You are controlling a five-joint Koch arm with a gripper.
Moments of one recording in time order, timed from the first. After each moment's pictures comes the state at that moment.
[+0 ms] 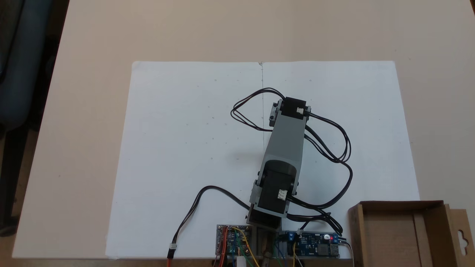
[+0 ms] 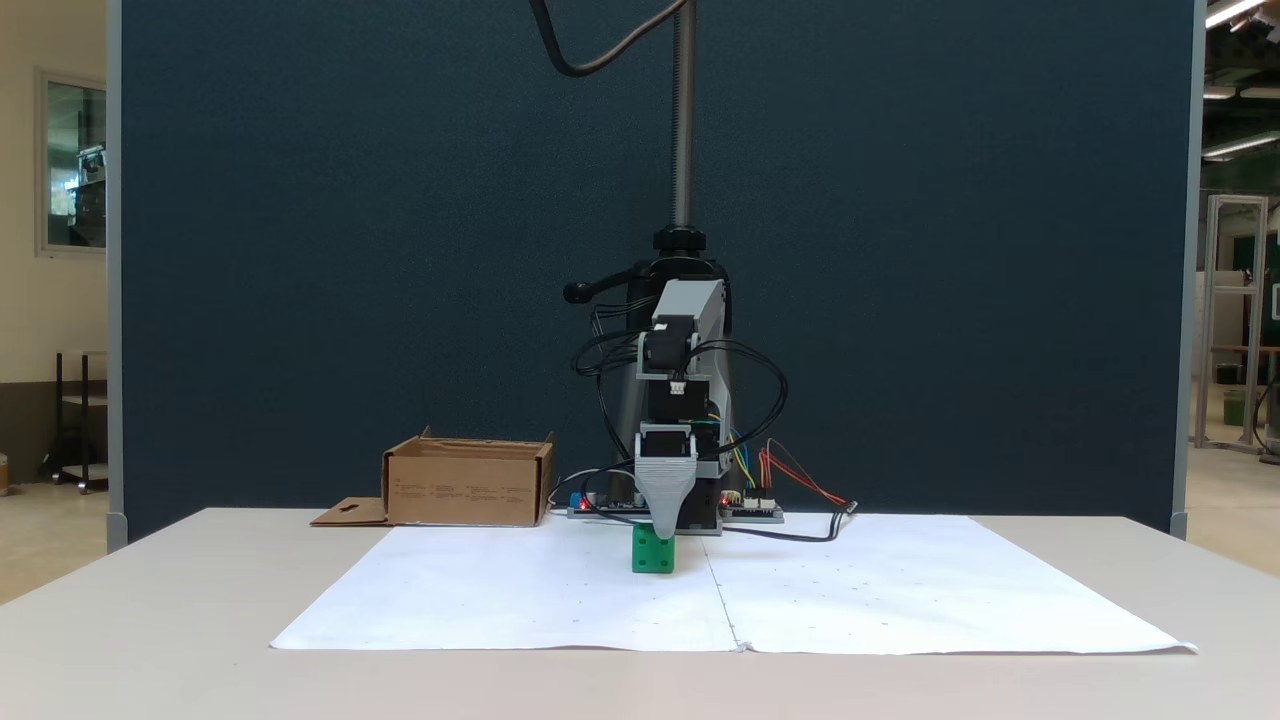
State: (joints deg) arm 14.4 101.2 124.6 36.7 -15.7
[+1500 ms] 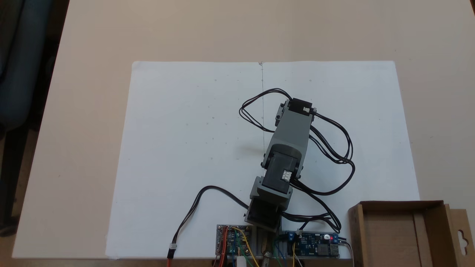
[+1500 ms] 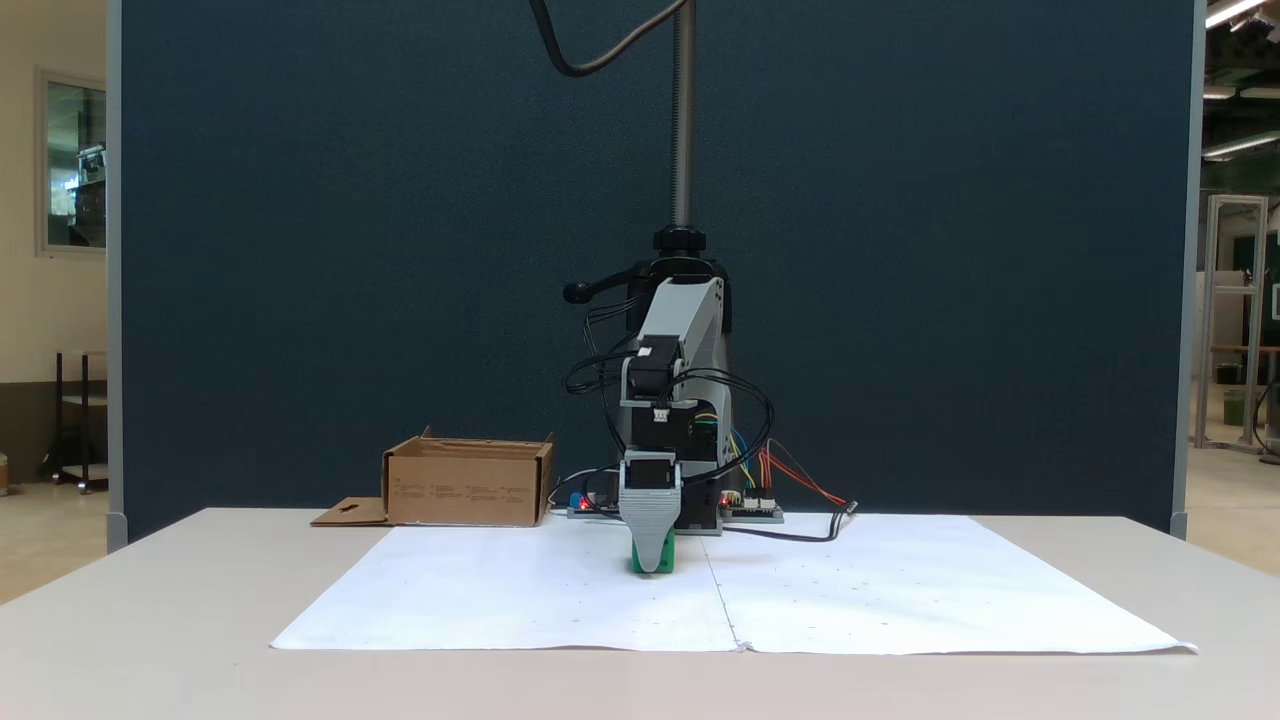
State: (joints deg) arm 19.0 92.8 125.9 29.7 -18.6
